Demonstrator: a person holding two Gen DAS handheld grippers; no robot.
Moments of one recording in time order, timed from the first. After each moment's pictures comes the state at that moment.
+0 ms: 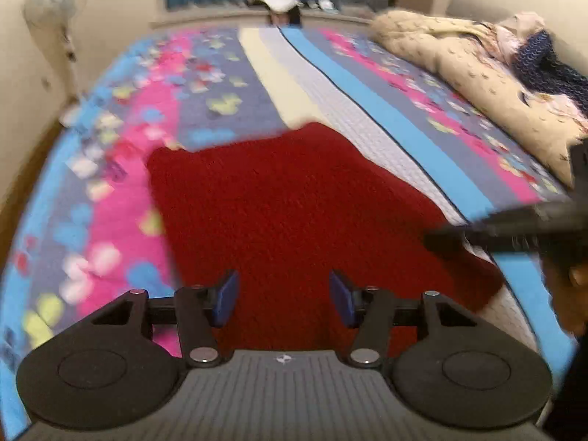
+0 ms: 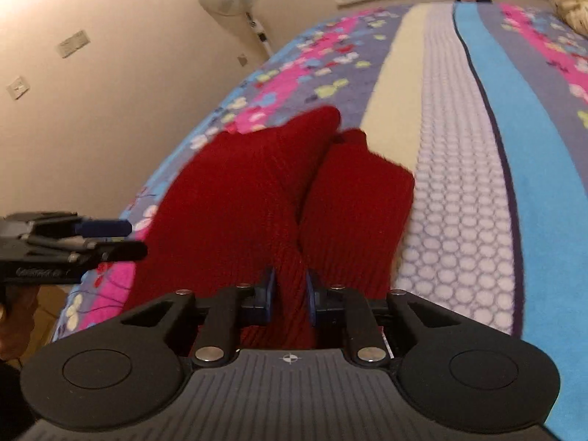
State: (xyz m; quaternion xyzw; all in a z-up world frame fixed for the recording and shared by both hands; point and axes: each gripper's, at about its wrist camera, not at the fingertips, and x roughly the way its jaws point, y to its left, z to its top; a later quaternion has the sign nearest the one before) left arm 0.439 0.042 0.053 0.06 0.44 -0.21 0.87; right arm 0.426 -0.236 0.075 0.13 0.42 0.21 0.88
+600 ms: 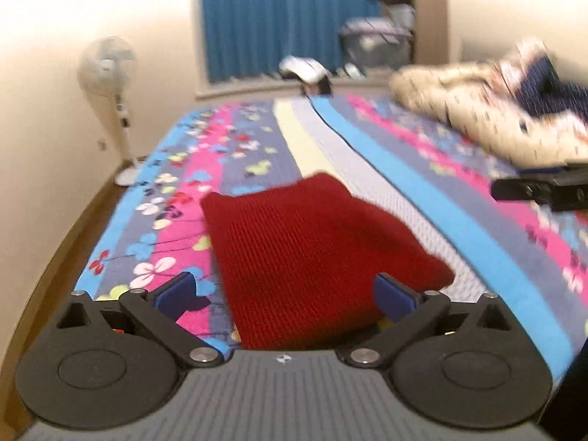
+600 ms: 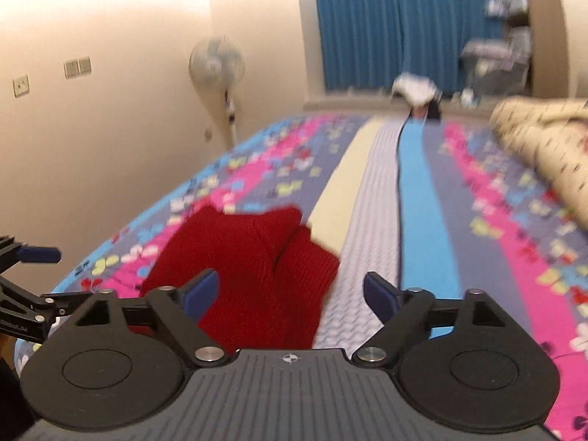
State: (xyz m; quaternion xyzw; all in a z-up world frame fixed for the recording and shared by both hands) left arm 0.283 0.027 0.141 0.07 0.29 -0.11 0.95; right arm 0.279 -0.247 0.171 0.03 0.26 0.10 0.96
